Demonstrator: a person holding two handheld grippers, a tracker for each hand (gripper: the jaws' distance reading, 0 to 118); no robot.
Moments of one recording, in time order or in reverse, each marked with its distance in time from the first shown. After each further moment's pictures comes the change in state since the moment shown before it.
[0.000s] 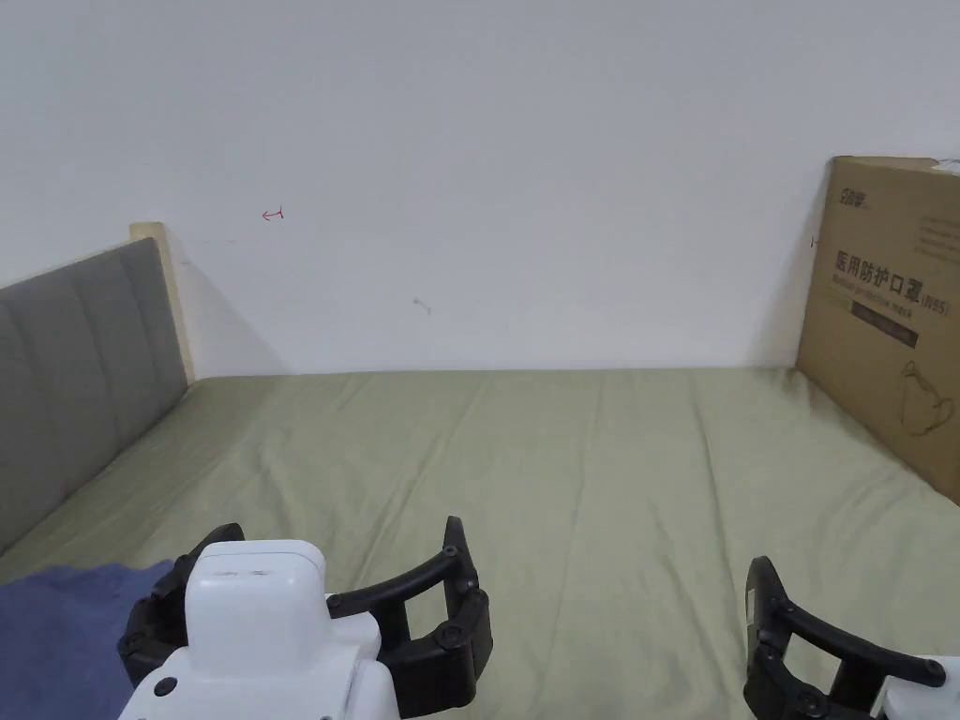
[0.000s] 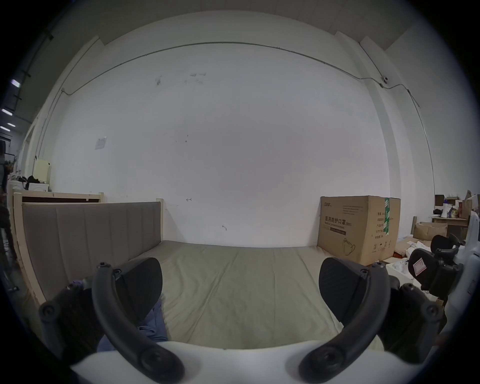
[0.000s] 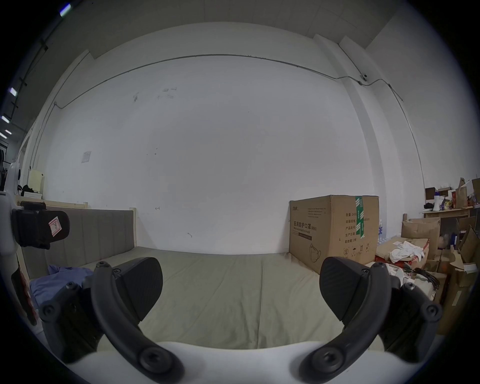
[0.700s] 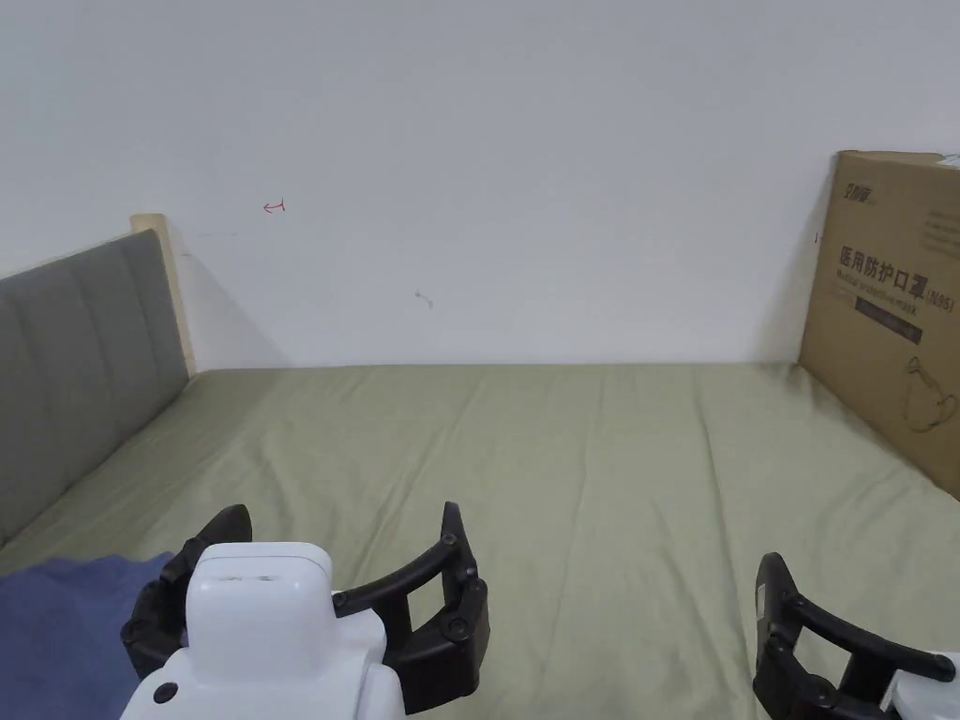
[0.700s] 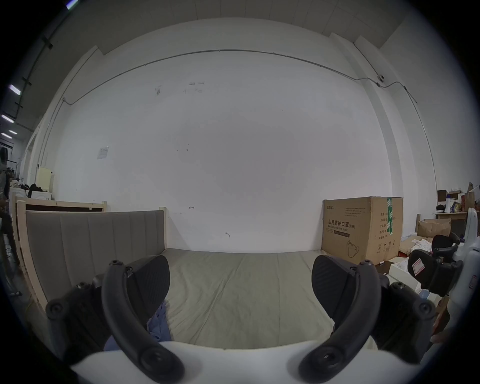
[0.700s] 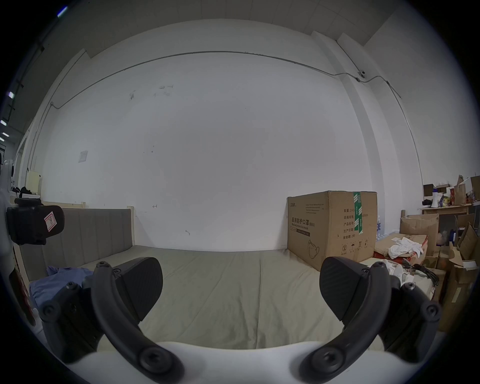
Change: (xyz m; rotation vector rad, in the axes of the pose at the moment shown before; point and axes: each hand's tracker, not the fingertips) left arm 0.003 -0.002 0.003 0.043 0.017 -0.031; right arm 0.004 -0.003 -0.006 -0.021 -0.016 -0.012
